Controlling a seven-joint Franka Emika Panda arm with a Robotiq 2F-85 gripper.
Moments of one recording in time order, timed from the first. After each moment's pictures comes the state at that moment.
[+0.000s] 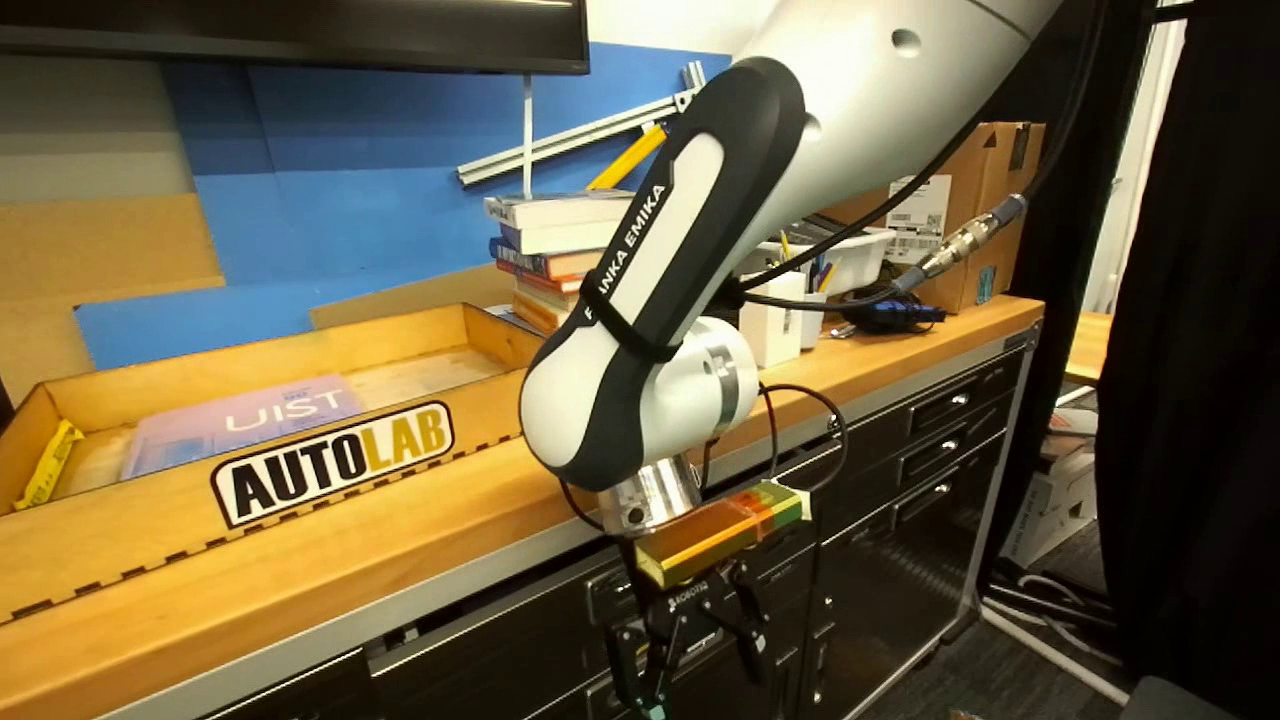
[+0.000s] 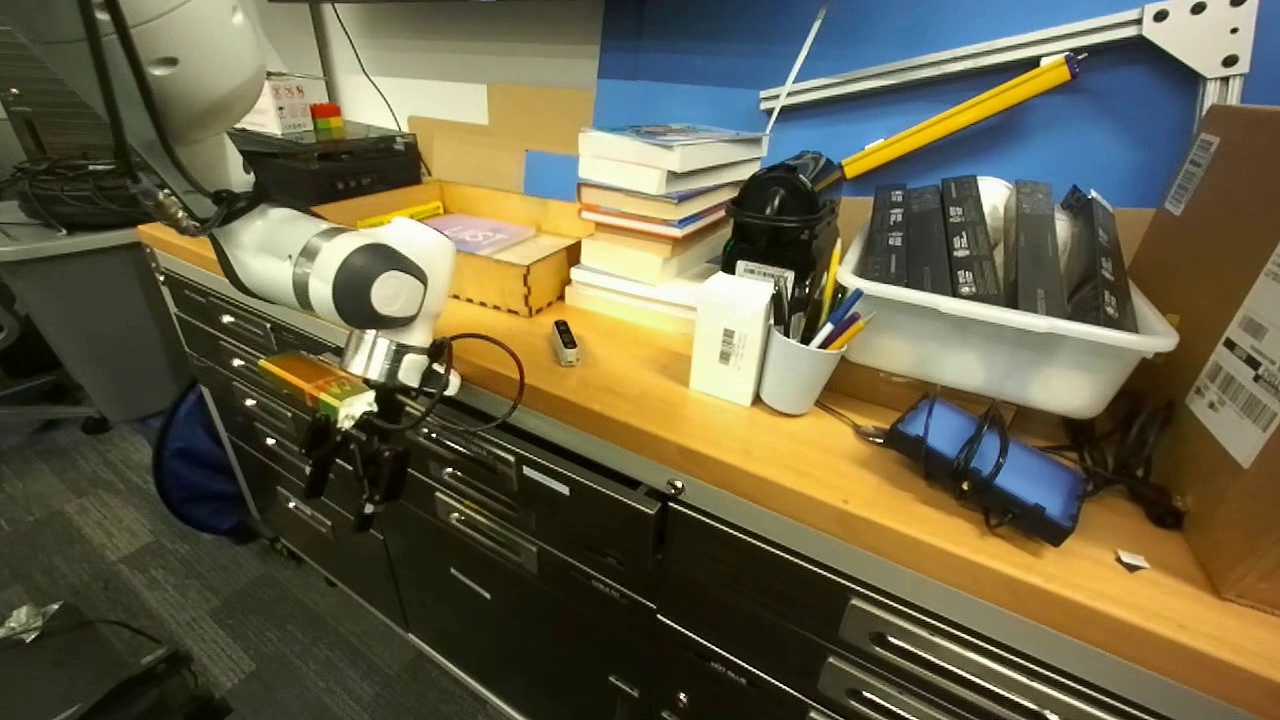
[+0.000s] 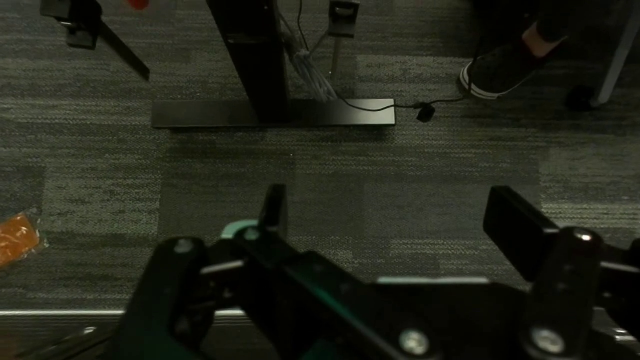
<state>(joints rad) 0.14 0.42 0.13 -2.19 0.07 2.08 0.19</state>
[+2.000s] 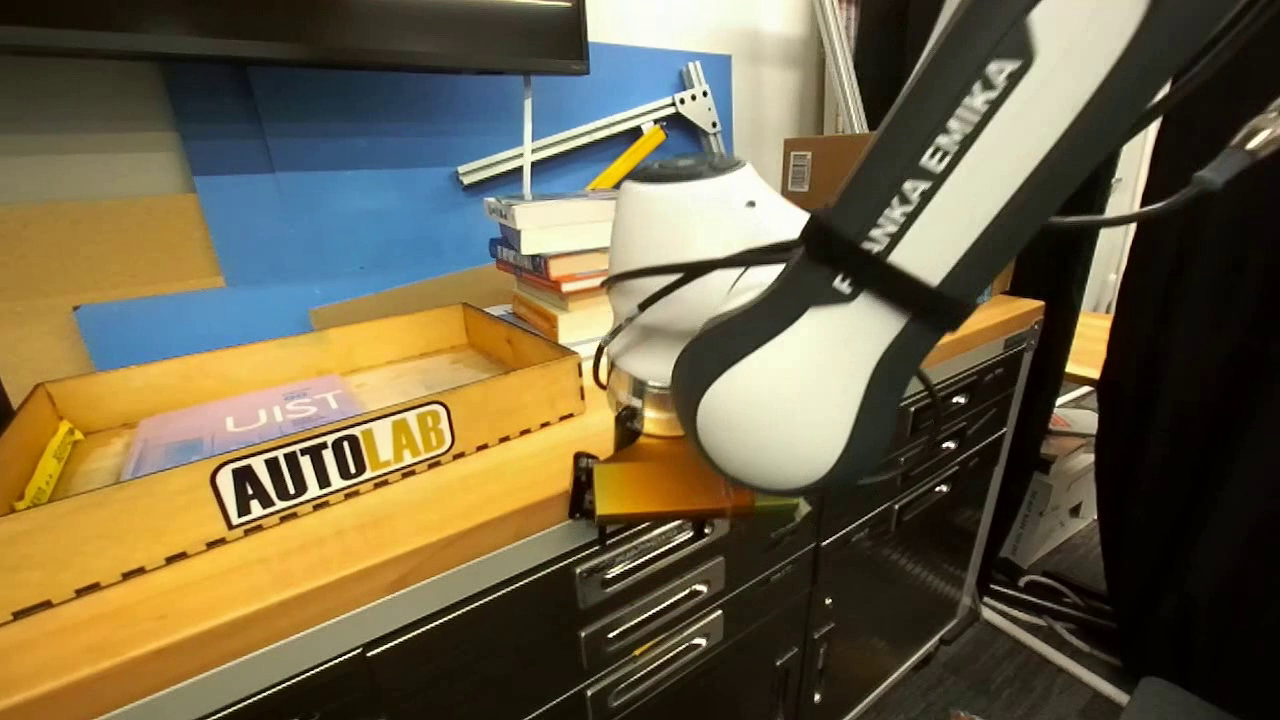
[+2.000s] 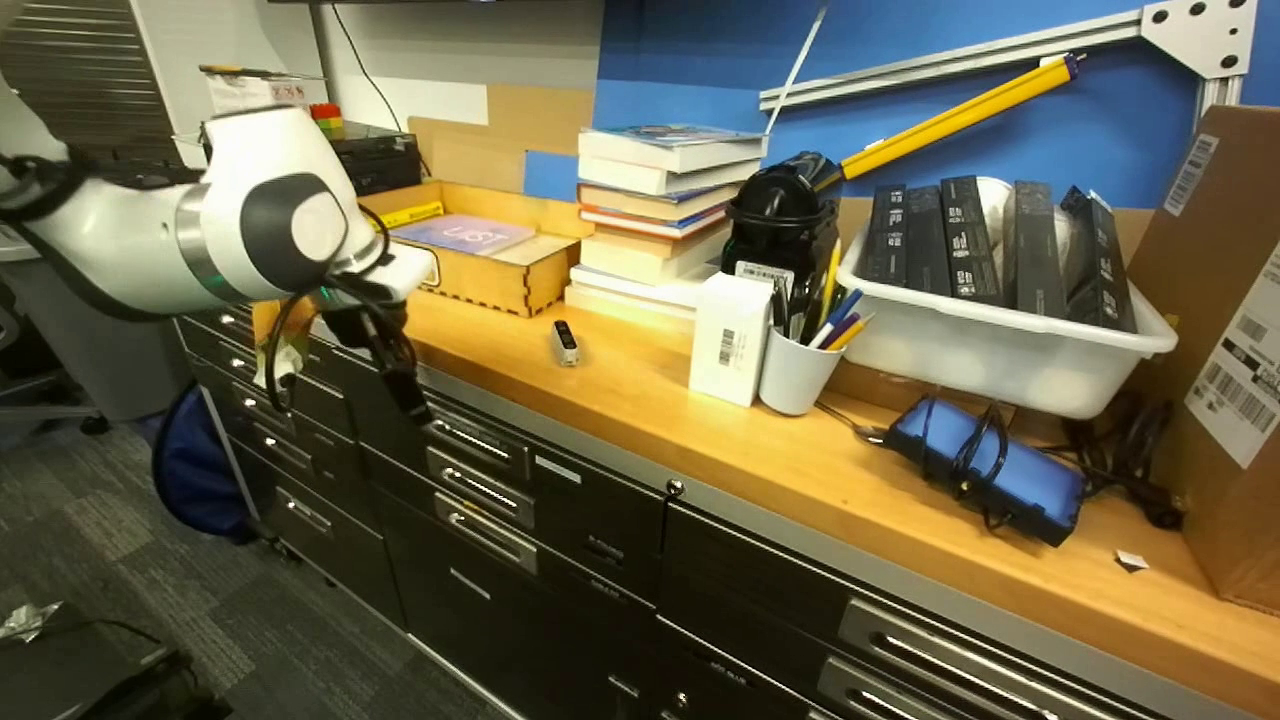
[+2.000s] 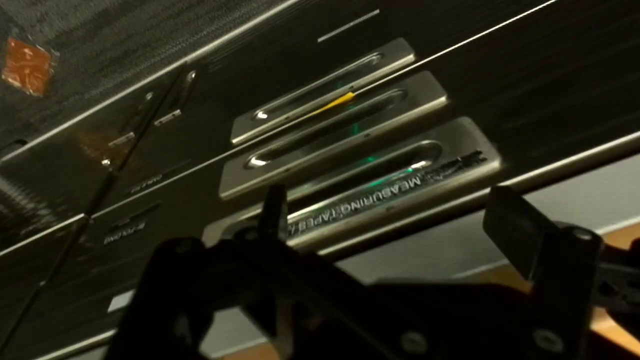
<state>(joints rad) 0.39 0.04 -0.14 -2.51 -0.38 2.80 1.02</state>
